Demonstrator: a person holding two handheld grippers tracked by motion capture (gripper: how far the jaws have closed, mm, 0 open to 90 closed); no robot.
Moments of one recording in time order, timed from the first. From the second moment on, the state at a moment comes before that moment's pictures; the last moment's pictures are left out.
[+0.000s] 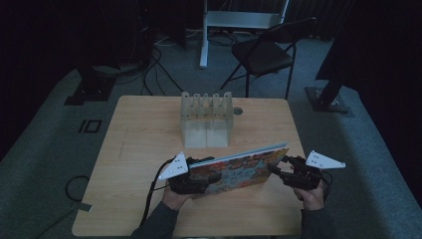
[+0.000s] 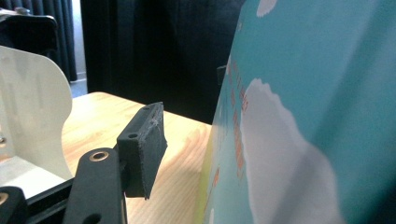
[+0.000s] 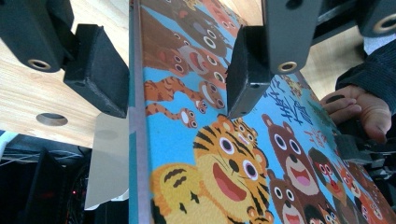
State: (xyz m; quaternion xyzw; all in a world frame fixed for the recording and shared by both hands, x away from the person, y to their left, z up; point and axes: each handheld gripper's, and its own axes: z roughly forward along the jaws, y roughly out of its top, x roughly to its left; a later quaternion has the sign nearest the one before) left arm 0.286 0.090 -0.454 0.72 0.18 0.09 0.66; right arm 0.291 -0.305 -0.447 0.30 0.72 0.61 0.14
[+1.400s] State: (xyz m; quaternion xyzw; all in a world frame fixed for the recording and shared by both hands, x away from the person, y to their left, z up) left arm 0.273 0.084 -0.458 0.74 0.14 0.13 0.64; right arm 0.296 -0.324 -0.487 0.38 0.73 0.55 0.16
